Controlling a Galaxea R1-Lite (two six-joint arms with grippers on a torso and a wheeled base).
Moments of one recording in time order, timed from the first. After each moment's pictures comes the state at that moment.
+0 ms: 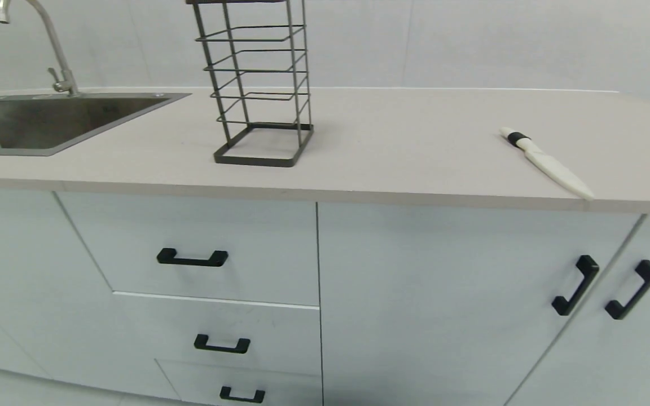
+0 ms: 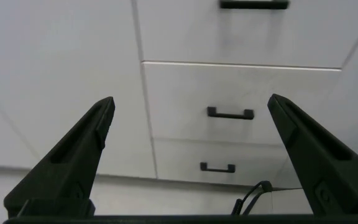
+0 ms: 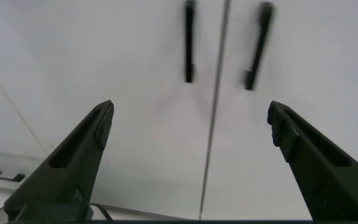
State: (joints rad) left arm 0.00 0.00 0.00 0.00 -0.09 0.01; right arm 0.00 0.01 0.00 0.01 0.03 0.01
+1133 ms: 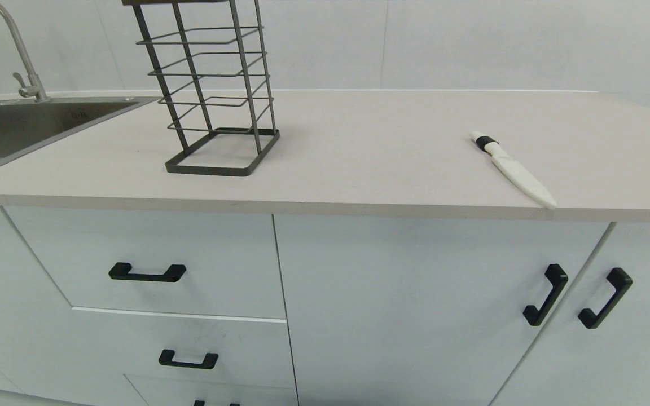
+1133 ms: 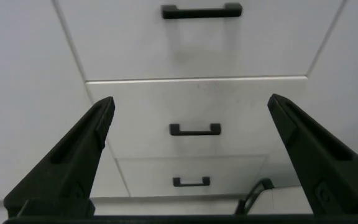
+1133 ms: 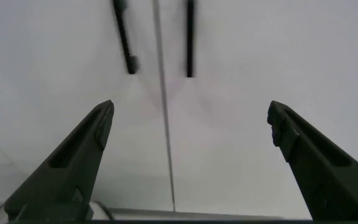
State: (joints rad) left arm 0.00 0.00 0.00 0.00 -0.08 0.01; right arm 0.00 0.01 0.00 0.00 0.04 0.01
